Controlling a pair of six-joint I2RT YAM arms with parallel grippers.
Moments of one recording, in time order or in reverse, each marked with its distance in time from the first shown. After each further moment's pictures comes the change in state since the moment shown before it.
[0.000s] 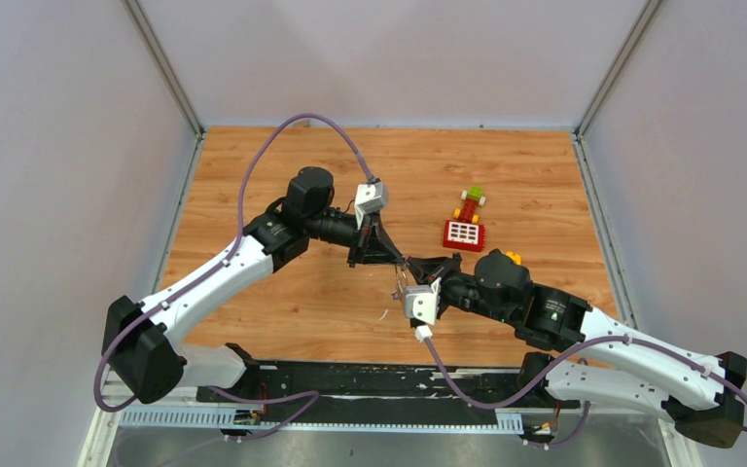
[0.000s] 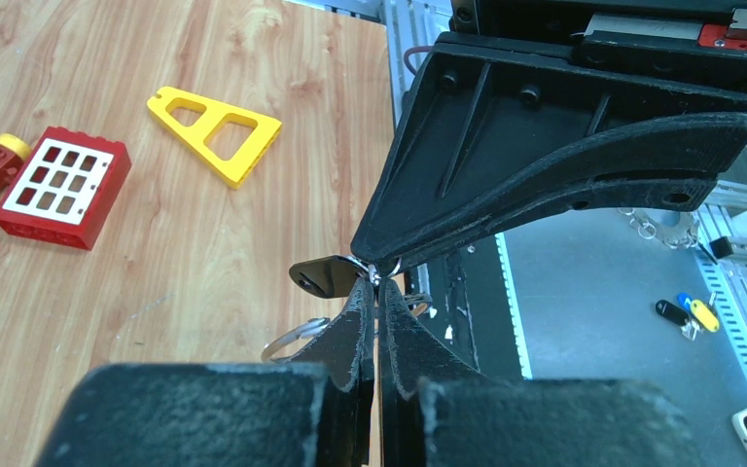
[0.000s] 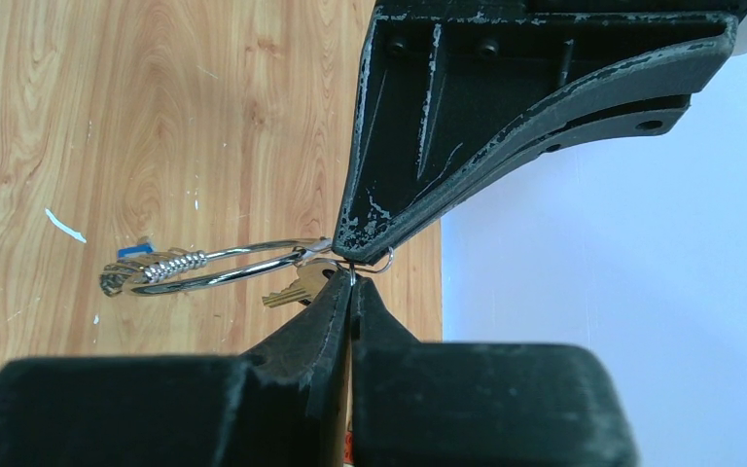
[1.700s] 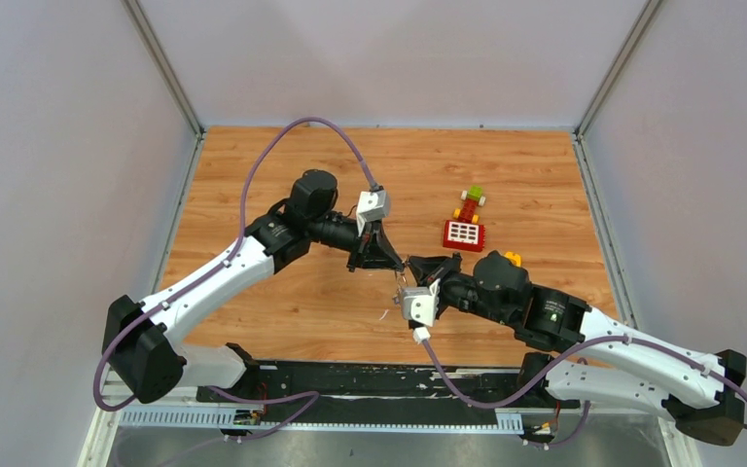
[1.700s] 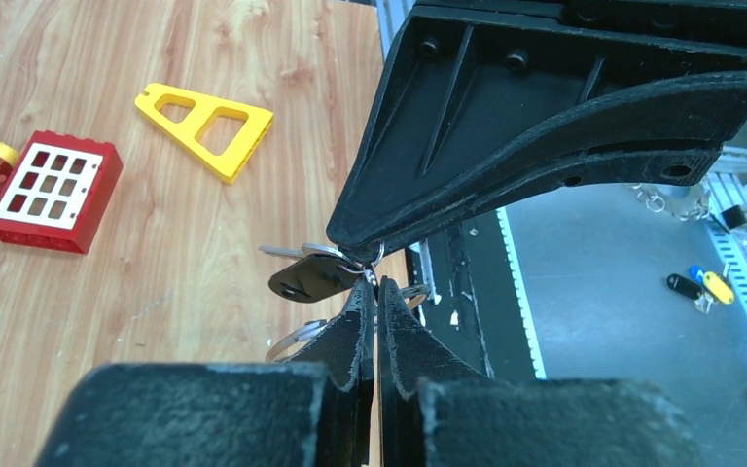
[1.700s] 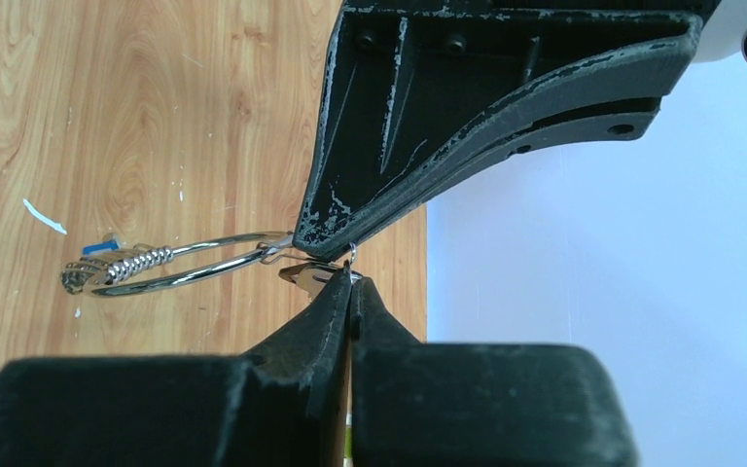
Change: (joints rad) left arm -0.013 0.001 0.000 -0.044 0.017 0.078; right arm 0.006 0.000 0.000 0.008 0.045 -0.021
